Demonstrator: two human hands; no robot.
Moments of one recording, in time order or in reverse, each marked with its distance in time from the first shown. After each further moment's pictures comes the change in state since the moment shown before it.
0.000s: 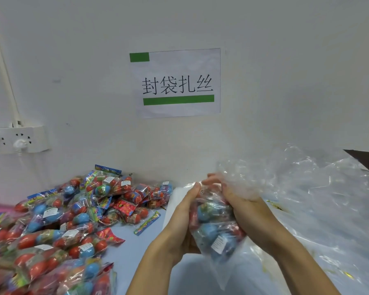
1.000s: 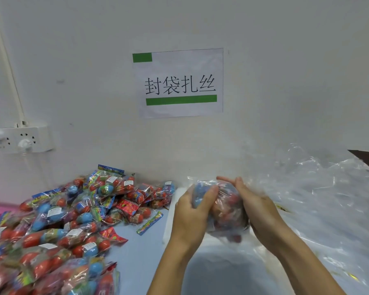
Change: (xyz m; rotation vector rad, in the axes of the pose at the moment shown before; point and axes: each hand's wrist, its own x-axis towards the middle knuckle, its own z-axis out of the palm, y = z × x) left_hand 0.008 -0.005 0.016 0.127 0.253 0.673; right_hand 0.007 0.004 -0.003 0.031 0.156 0.099
